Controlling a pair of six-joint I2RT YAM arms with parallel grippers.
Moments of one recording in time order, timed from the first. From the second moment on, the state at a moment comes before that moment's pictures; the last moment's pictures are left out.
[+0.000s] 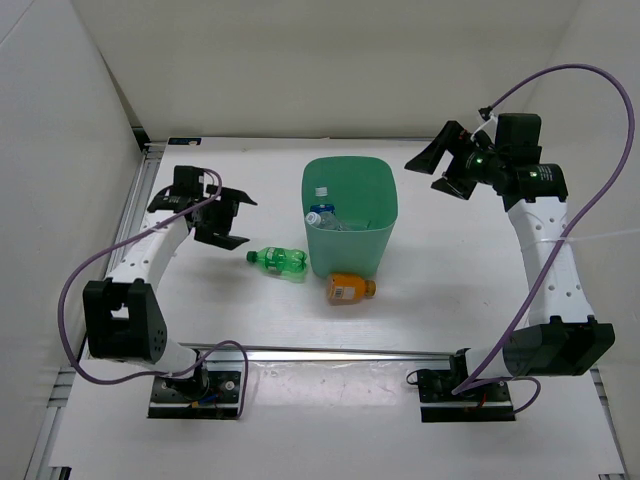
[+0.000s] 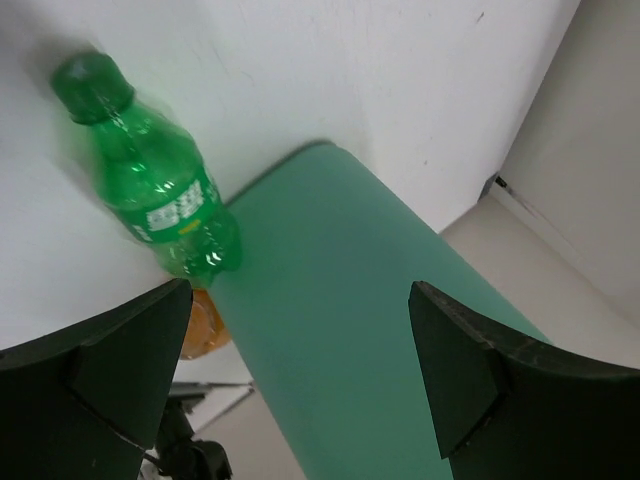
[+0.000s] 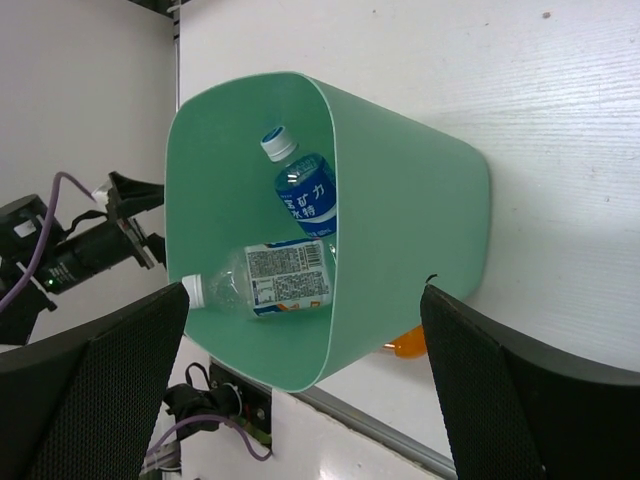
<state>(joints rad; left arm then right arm) -0.06 1.46 1.14 -0.67 0.31 -1.34 0.06 1.38 1.60 -0.84 -0.53 0.57</state>
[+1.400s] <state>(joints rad) -0.16 1.83 1.29 -0.71 0.37 -1.30 0.06 1.38 1.57 -0.83 -0.51 0.57</state>
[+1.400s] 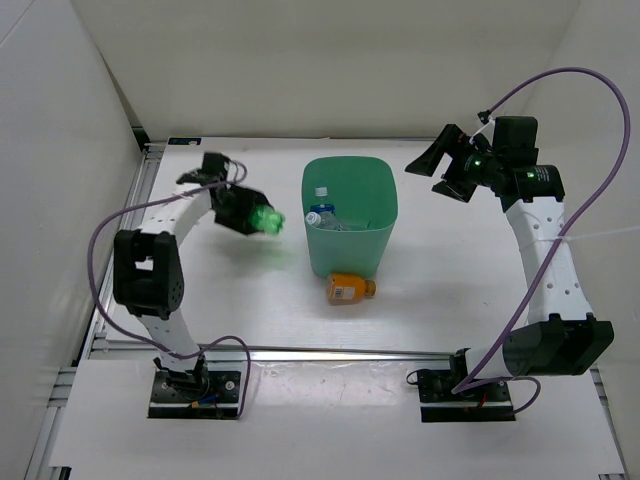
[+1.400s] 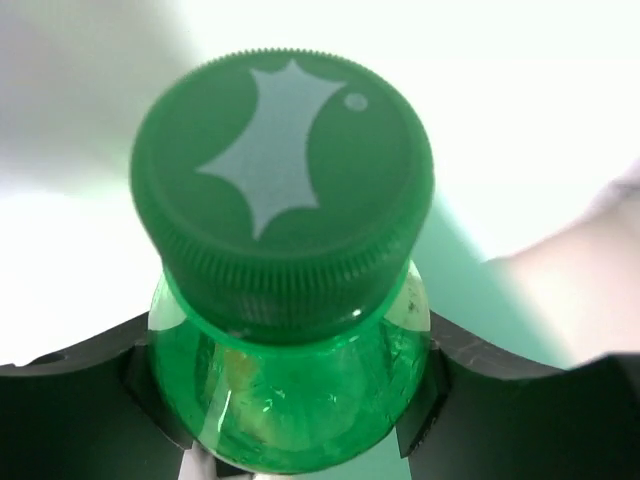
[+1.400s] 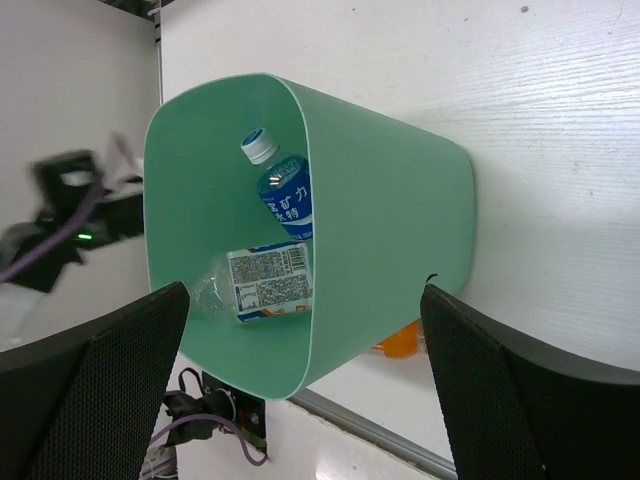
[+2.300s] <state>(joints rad) -0.67 1.89 1.98 -0.69 0.07 -0.66 0.05 1.32 1.45 -0.82 -0.48 0.57</state>
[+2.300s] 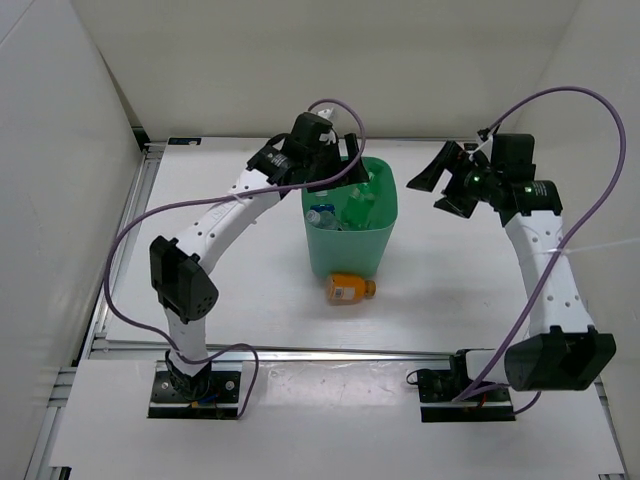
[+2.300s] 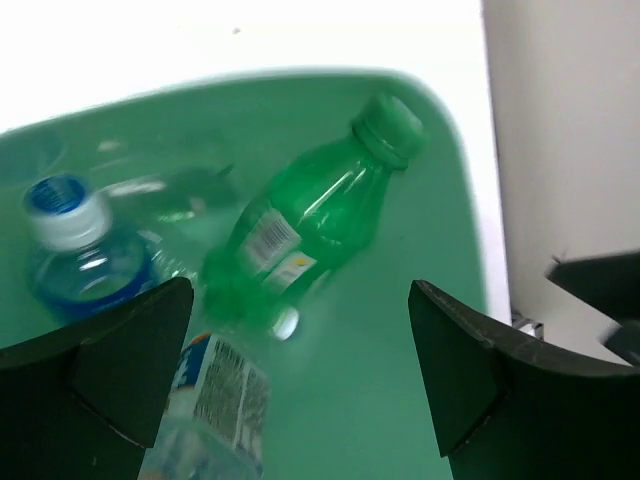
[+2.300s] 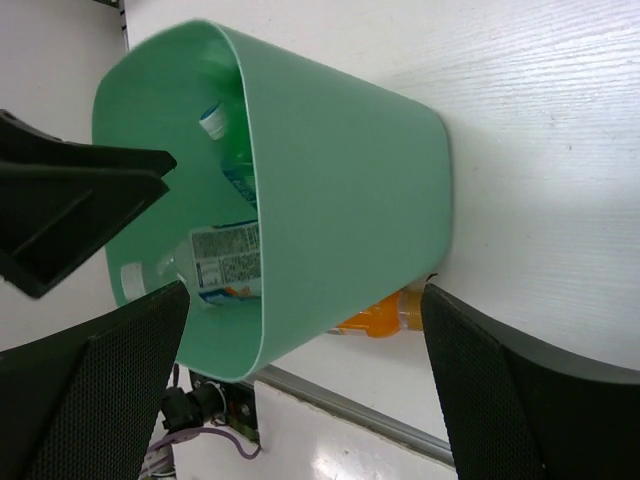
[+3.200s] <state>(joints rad) -0.43 0.98 1.20 -0.89 -0.39 -0.71 1.44 1.48 1.35 -1.03 0.49 0.33</state>
